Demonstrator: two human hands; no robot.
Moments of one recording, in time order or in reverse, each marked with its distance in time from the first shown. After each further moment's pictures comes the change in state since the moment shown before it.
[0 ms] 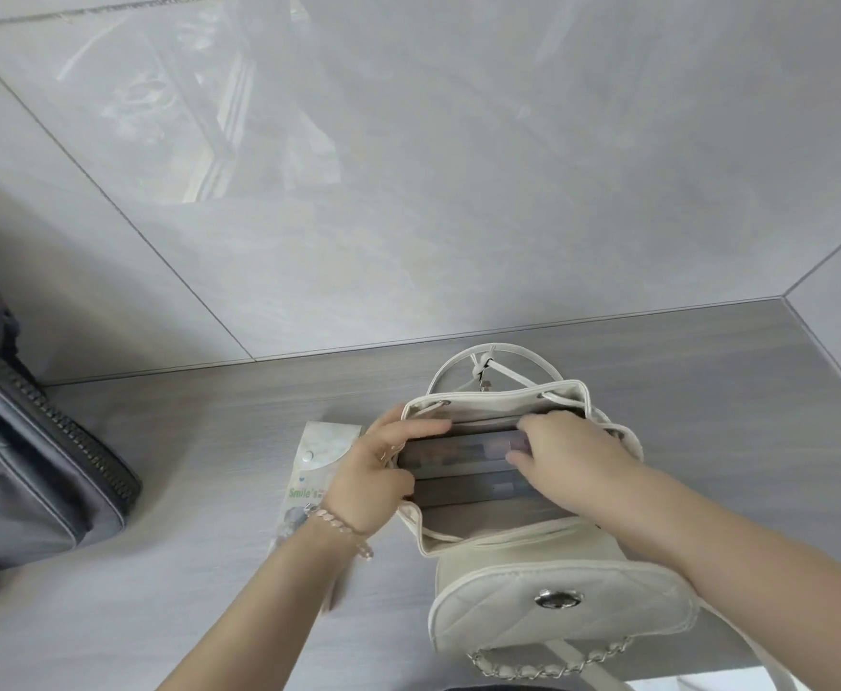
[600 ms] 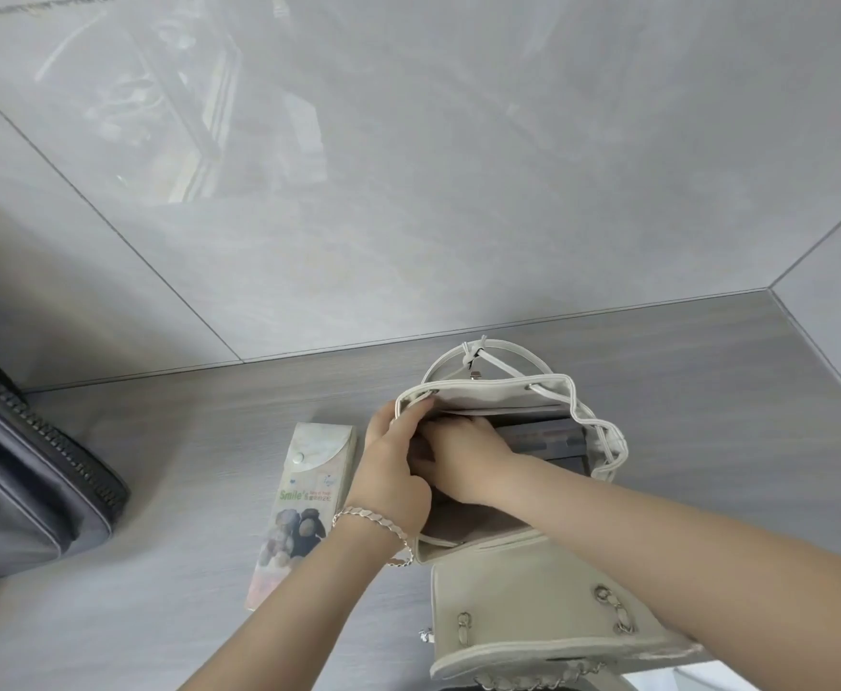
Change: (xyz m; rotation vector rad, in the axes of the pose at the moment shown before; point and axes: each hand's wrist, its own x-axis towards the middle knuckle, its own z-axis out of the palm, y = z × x) left_hand -0.001 0.009 0.025 0.420 0.118 -0.072; right_hand 0.040 -0.057 0.032 0.091 -0.057 -0.253
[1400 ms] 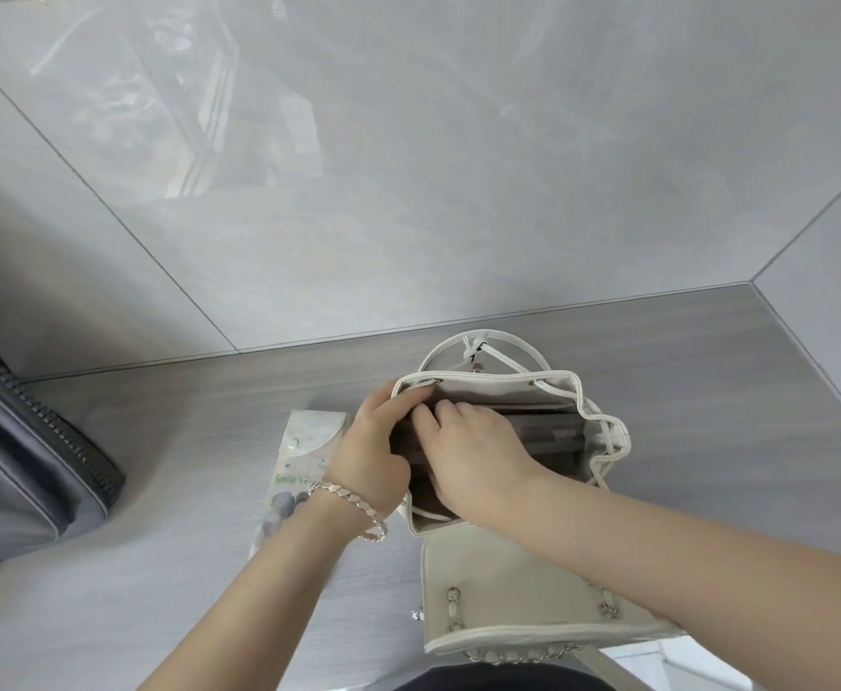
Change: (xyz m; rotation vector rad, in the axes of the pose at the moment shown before) left_hand -0.004 -0.002 -0.010 0.051 -0.029 0.098; right_hand -0.047 -0.007 0.001 -0.331 0.380 -0.130
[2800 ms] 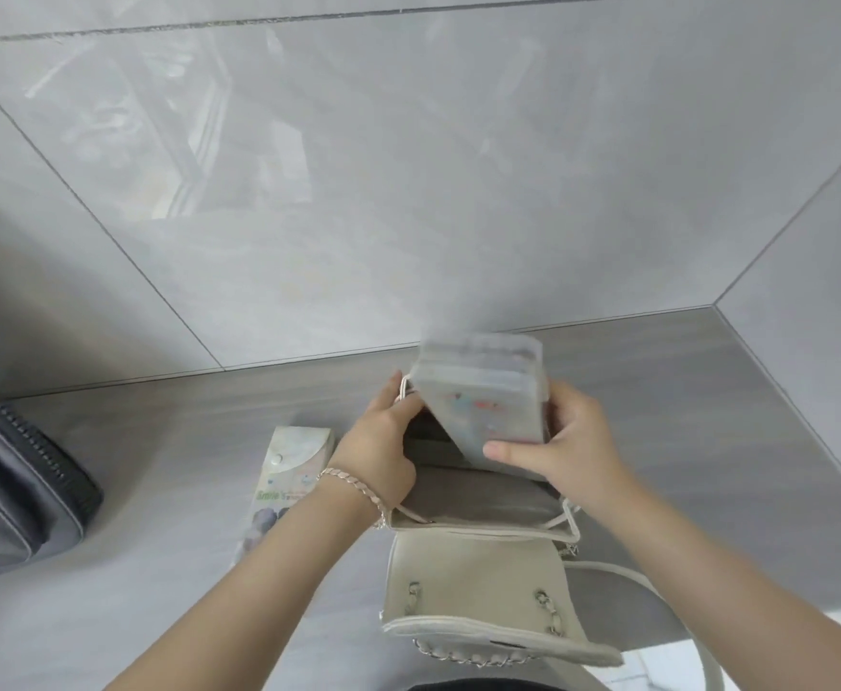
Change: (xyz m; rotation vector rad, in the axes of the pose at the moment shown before) left_hand 0.010 0.025 0.002 0.354 -0.121 0.006; right_hand -0.045 0.070 -0.020 1.258 0.340 0.334
